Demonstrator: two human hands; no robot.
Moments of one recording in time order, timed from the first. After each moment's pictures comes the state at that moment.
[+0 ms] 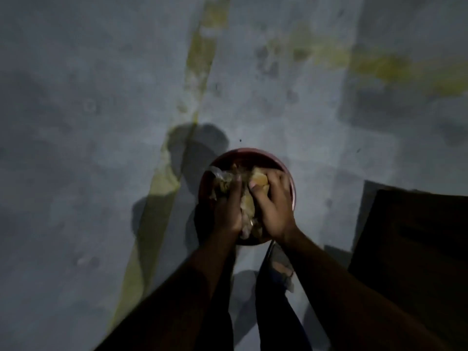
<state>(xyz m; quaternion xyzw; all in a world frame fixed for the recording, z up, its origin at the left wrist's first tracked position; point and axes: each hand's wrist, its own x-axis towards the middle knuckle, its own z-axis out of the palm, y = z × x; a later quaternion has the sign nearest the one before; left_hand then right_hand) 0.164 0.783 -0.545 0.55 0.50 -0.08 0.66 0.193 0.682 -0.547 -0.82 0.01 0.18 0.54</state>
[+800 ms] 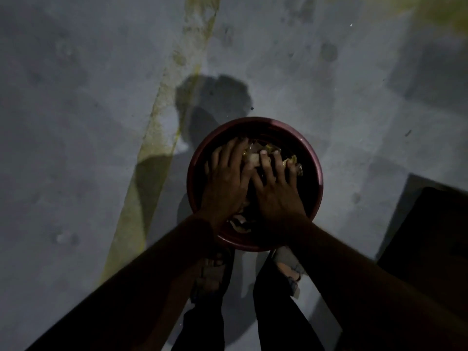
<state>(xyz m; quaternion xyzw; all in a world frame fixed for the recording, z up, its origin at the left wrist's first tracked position) 0.167 0.812 -0.698 0.94 0.17 -0.09 0.30 0.195 0.667 -0.703 -0.90 -0.33 0.28 0.05</state>
